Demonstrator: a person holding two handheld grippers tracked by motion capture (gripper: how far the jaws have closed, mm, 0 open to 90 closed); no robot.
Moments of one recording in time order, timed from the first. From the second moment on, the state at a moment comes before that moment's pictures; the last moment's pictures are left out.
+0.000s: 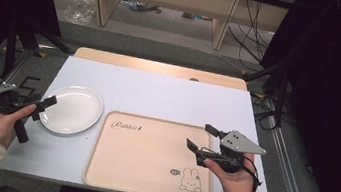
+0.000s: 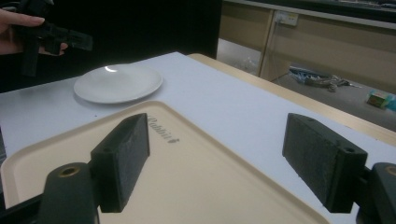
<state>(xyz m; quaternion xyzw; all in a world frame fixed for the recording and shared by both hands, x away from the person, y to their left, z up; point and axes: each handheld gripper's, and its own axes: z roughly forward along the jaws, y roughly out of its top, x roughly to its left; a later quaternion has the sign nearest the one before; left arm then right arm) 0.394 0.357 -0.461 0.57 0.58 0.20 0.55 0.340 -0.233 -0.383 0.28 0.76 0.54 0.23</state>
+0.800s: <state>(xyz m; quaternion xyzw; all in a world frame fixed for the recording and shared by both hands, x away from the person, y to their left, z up) 0.402 0.371 -0.481 0.56 0.65 0.16 0.49 0.341 -0.234 -0.383 0.28 0.76 0.54 0.24</state>
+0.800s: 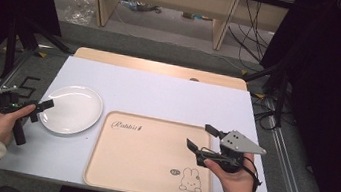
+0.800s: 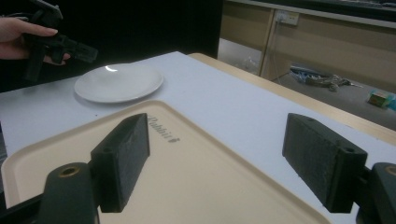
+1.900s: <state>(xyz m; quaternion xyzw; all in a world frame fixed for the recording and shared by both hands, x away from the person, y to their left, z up) 0.404 0.375 -0.495 0.54 0.67 0.13 0.49 0.340 -0.231 -0.383 0.29 0.76 0.54 0.22</state>
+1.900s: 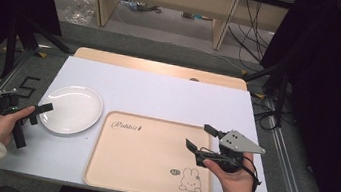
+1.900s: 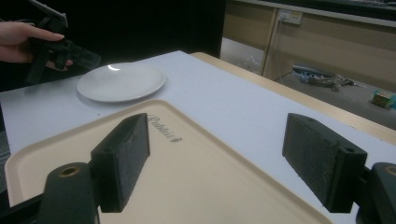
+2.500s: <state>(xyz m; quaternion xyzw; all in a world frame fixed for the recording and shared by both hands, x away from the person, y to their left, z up) 0.403 0.381 -0.510 0.50 0.70 0.07 0.51 0.341 -0.232 -0.383 0.28 0.76 0.54 0.22</state>
